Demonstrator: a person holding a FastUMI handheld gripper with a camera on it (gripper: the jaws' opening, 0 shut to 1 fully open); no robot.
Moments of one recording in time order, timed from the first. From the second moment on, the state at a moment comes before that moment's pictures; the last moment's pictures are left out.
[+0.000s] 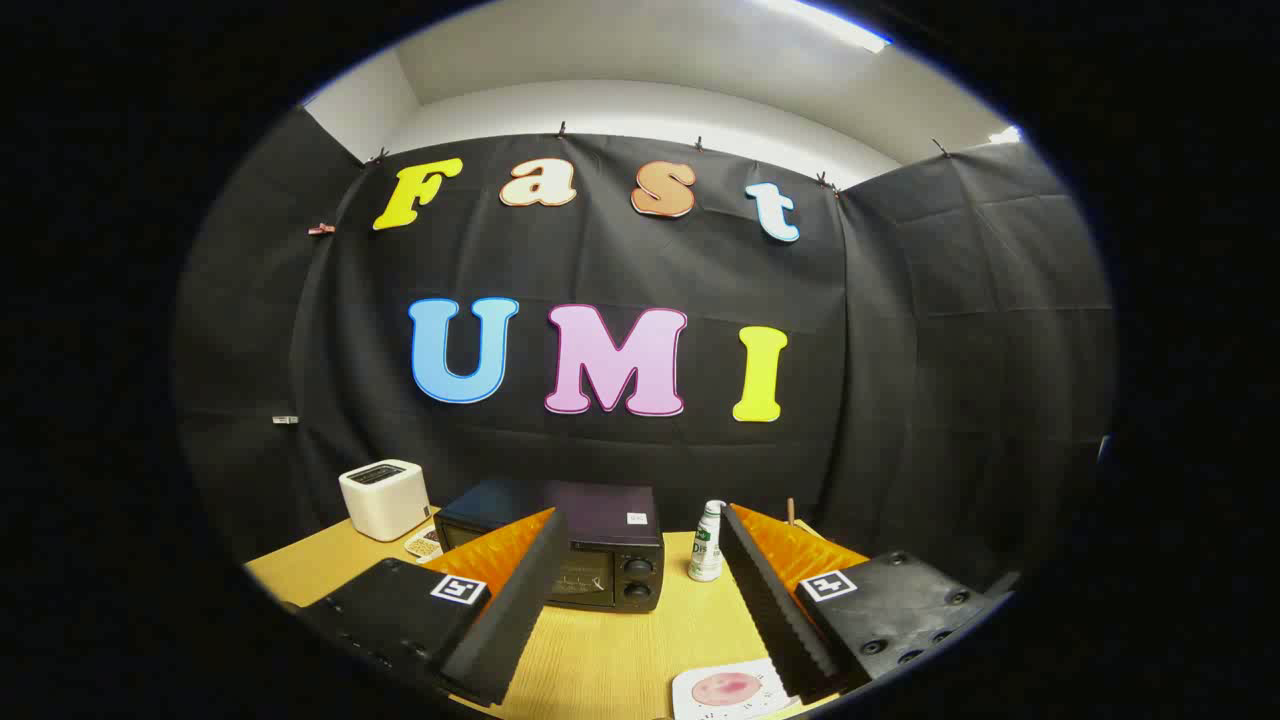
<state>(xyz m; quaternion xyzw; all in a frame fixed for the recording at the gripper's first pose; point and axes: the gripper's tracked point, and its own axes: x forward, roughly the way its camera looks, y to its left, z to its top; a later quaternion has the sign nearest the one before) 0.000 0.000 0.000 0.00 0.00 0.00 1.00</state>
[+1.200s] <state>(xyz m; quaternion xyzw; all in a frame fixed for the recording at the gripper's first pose) 0.020 0.018 -0.009 0.01 0.03 0.01 1.00</state>
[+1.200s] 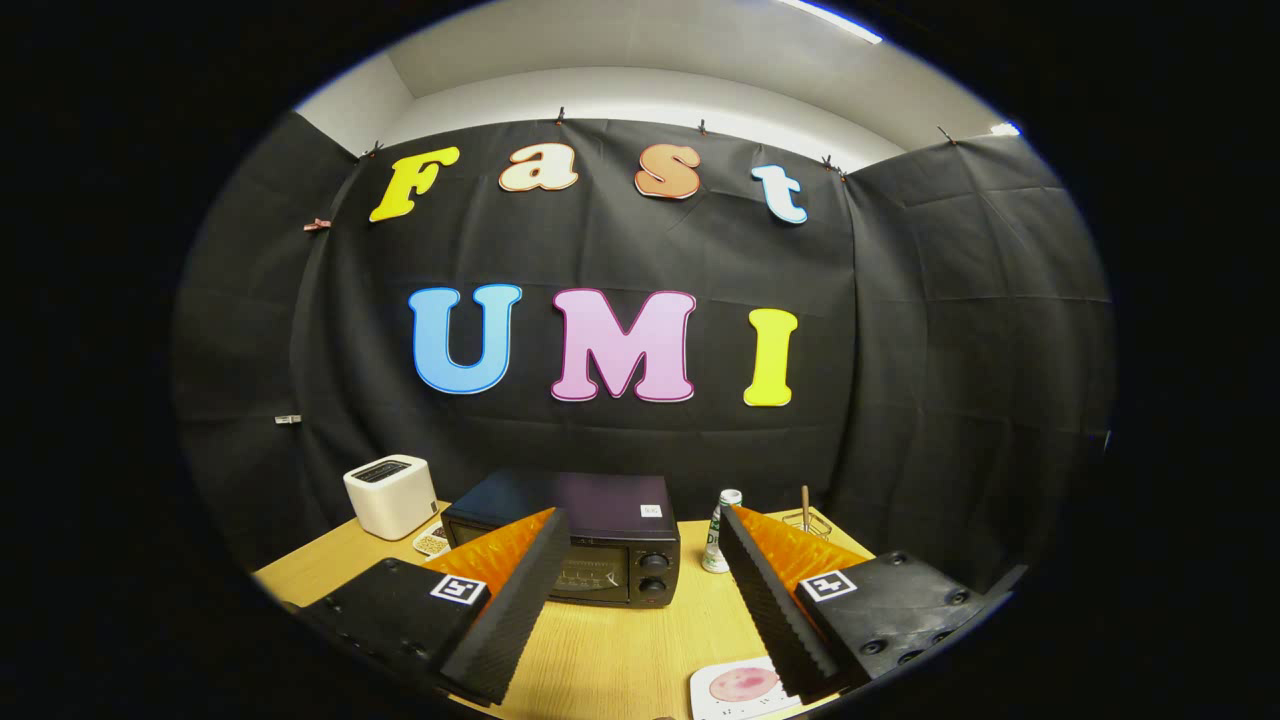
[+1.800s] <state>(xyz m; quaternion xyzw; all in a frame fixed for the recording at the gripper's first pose) 0.111 0.096 -0.055 0.05 0.07 0.02 1.00</state>
